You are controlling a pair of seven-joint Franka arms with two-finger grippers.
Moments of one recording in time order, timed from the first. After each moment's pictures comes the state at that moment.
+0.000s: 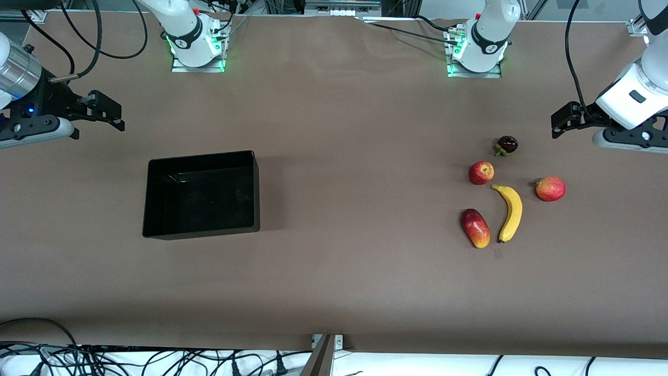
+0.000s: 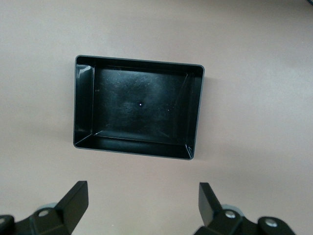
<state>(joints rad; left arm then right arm) -0.01 -0.01 -0.05 -1.67 0.06 1.63 0.05 0.15 0.03 -0.06 -1.58 0.04 1.60 -0.10</state>
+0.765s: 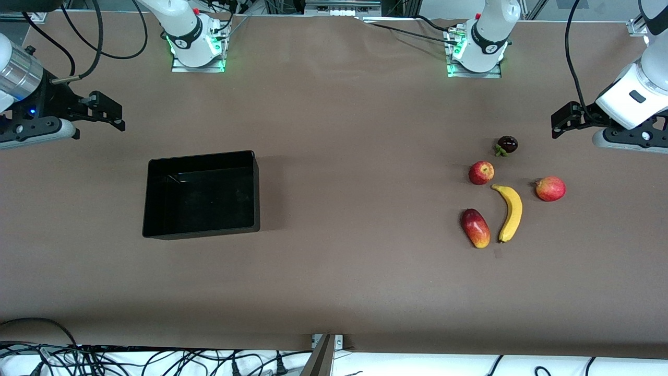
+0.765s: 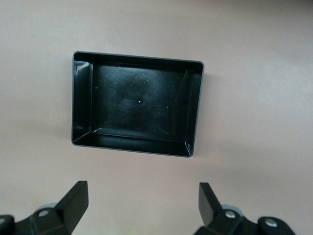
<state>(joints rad) -0.01 -0.01 -0.05 -1.67 0.06 1.63 0.05 0.15 0.04 -0.06 -1.58 0.04 1.59 -0.10</state>
